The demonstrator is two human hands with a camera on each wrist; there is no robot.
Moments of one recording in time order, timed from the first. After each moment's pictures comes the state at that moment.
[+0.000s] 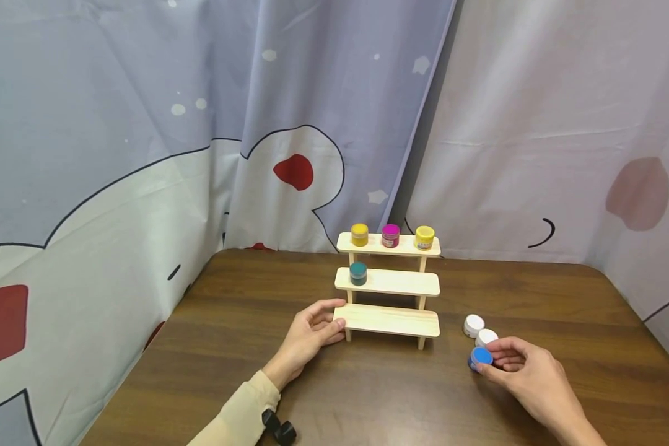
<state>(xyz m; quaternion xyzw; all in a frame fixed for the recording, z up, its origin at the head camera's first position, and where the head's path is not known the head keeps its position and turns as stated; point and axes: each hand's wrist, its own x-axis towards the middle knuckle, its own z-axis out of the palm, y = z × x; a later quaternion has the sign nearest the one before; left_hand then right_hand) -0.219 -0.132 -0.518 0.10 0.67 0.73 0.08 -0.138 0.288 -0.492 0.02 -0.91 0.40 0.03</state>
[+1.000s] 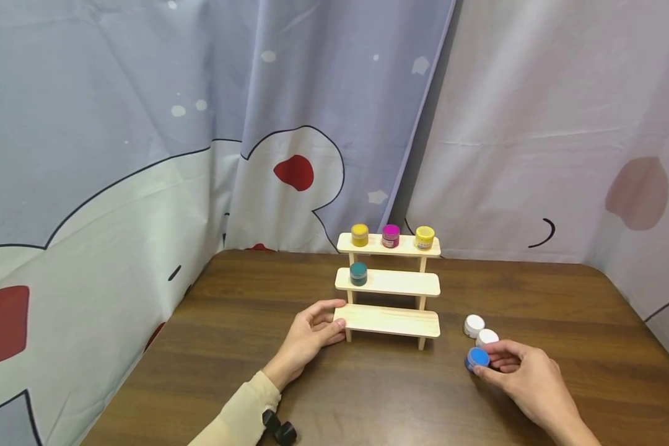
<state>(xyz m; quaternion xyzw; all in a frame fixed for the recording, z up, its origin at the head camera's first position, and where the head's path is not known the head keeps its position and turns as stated) -0.219 -0.132 -0.518 0.10 0.67 0.73 0.08 -0.139 0.285 -0.491 0.00 -0.93 0.38 0.02</state>
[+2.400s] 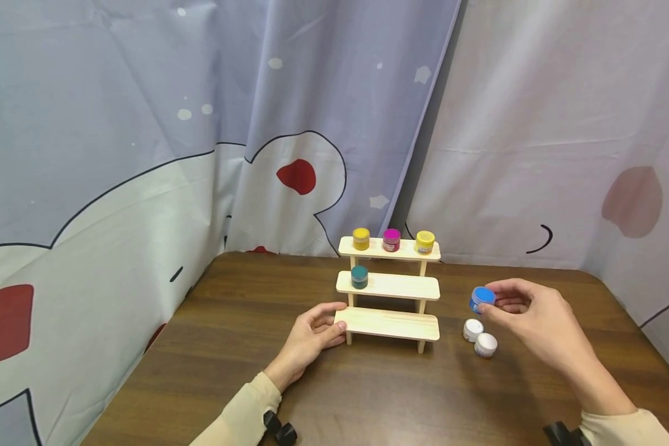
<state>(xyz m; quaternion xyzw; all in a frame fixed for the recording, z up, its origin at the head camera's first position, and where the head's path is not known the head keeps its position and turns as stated) -0.218 -0.131 -0.518 0.10 0.66 0.74 0.08 -0.172 0.283 -0.386 0.04 -0.94 0.35 0.06</state>
